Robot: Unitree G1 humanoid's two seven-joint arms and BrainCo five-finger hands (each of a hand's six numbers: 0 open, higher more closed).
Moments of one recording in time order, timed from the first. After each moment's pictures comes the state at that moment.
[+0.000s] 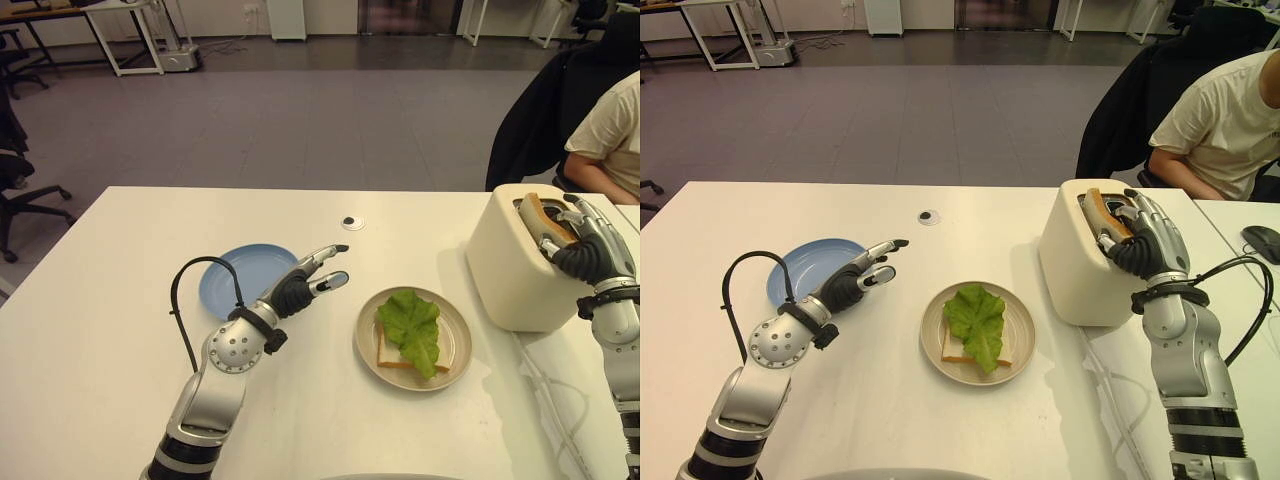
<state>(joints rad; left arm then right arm) -0.04 0.36 -0.19 -0.46 0.28 0.24 -0.37 -0.10 -0.68 -0.16 -0.03 -0.48 0.02 0.01</state>
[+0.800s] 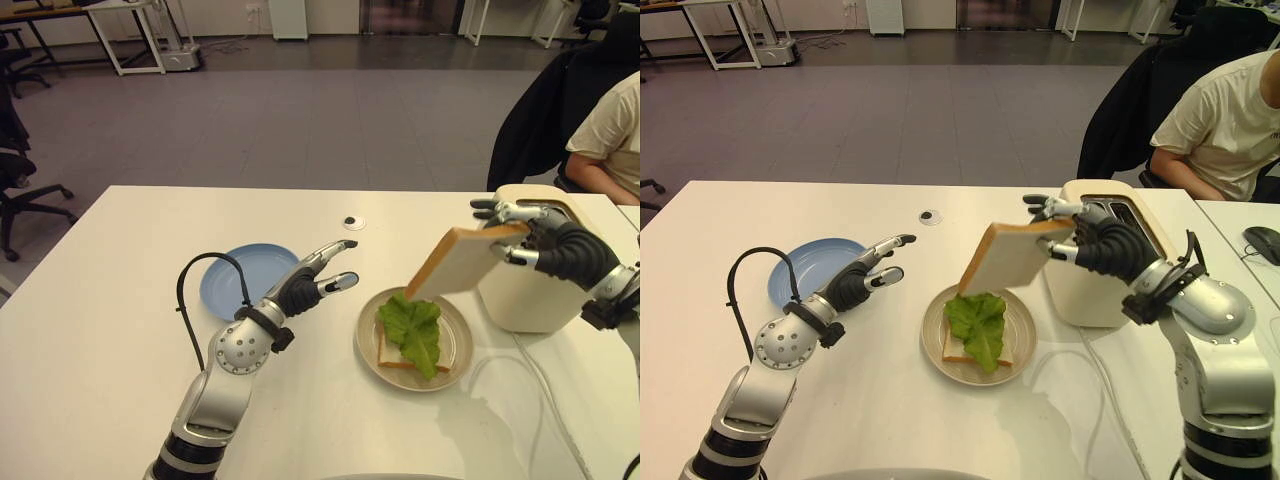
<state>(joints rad) -0.06 0.35 -0.23 -0.49 0.31 0.23 -0.35 -0.05 -0.74 -0.32 -0.55 0.41 0.46 0.72</state>
